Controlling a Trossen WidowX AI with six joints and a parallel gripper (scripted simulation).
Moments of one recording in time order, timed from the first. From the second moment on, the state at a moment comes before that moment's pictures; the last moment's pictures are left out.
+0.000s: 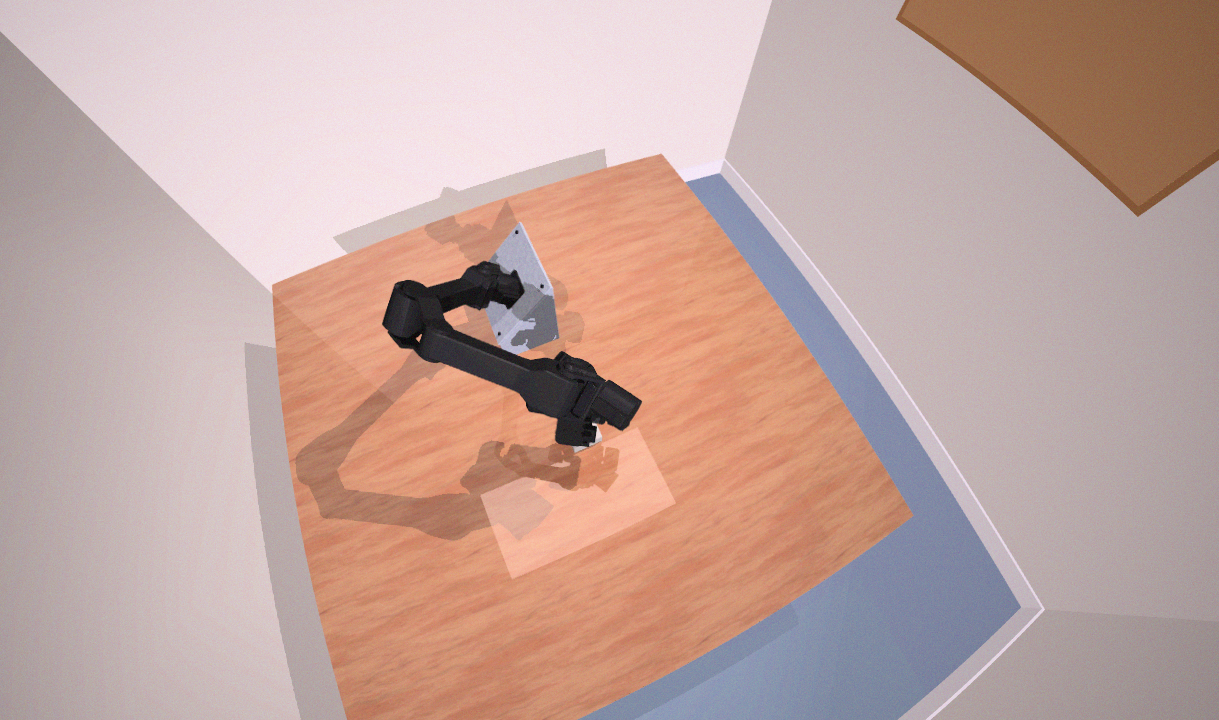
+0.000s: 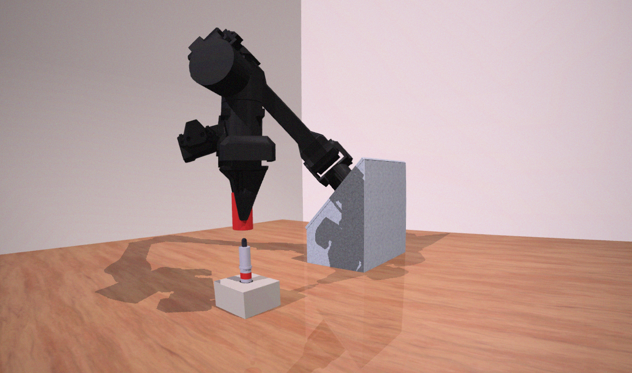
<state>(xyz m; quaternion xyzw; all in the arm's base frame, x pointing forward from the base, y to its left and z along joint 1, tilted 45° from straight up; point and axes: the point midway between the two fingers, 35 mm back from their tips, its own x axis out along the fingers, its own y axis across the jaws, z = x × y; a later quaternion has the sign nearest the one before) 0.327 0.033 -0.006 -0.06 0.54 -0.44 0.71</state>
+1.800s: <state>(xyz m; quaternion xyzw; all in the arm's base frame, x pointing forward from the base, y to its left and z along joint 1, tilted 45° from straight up) 0.327 -0.004 -0.044 -0.06 0.54 -0.44 0.71</state>
